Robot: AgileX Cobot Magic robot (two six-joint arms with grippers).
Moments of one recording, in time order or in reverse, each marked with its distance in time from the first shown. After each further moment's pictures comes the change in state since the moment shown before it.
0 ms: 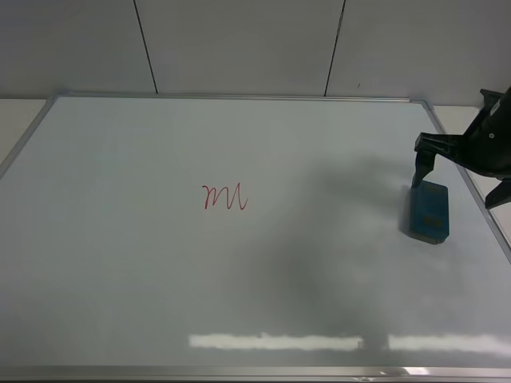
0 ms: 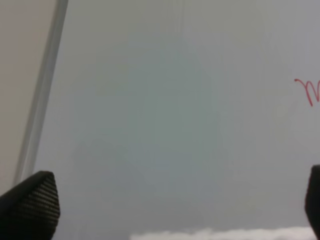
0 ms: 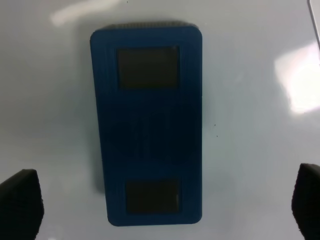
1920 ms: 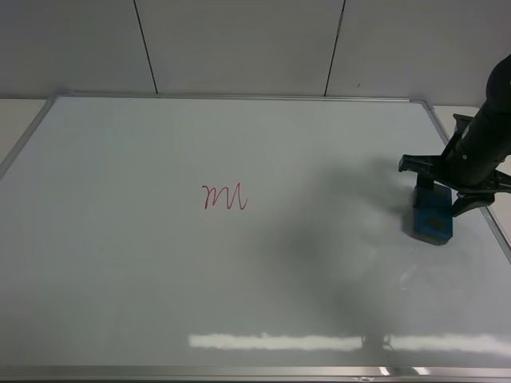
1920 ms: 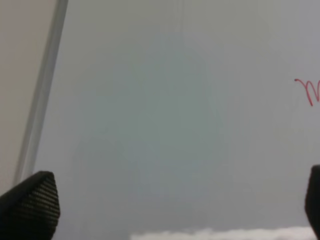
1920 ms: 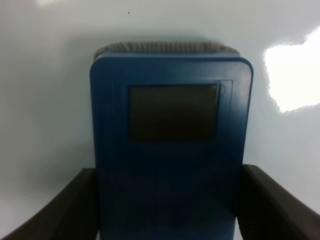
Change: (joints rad) left arm 0.000 0.000 0.000 0.000 0.000 0.000; right arm 0.000 0.165 -0.006 -0.016 -0.106 -0.037
